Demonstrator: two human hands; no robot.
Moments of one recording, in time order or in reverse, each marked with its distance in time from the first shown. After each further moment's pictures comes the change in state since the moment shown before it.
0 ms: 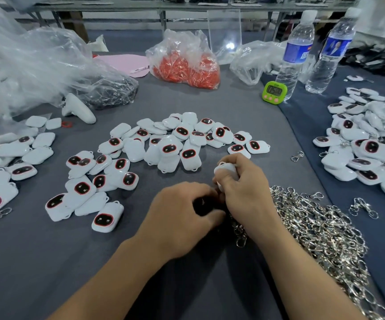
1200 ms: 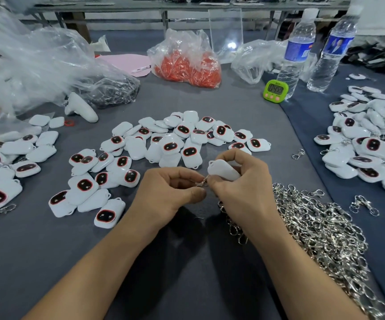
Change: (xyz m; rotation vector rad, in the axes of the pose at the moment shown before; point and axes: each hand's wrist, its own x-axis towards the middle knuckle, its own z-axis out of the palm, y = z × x) left_hand 0.012 -0.012 -0.014 -0.749 0.028 -0.325; right_hand -0.011 -0.009 0.001 0.042 0.002 -0.087
